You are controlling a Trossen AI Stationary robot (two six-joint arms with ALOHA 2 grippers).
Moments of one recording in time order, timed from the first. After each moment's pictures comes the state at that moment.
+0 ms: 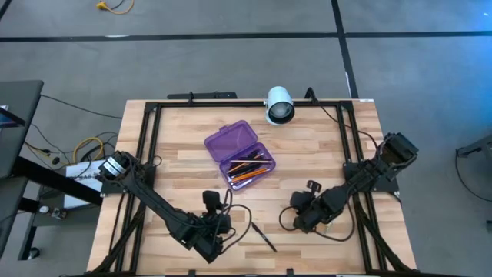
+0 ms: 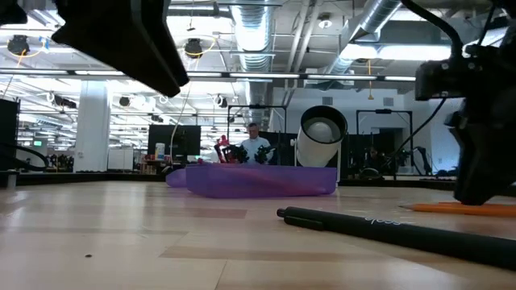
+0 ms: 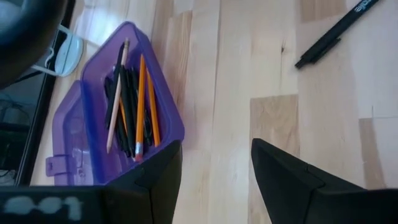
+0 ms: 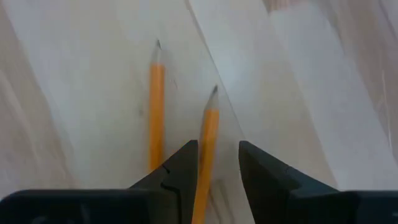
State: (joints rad) left arm -0.68 1.88 1.36 -0.81 -0.79 -0.51; right arm 0.63 1.66 0.81 -0.59 0.36 0.93
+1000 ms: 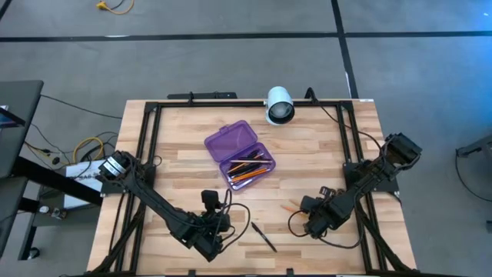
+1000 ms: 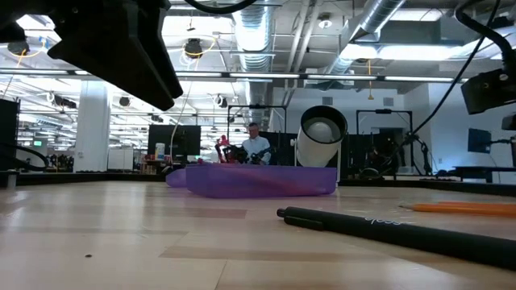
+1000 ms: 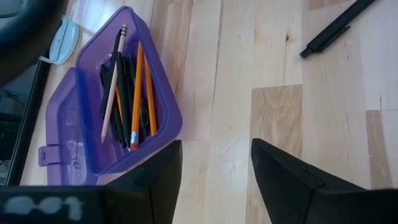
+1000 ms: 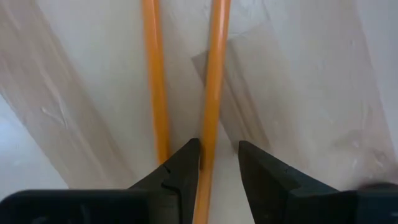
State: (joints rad) left arm -0.67 1.88 1.34 -0.81 -0.77 -0.55; right arm 0.74 1.65 0.82 -0.78 0.10 1.13
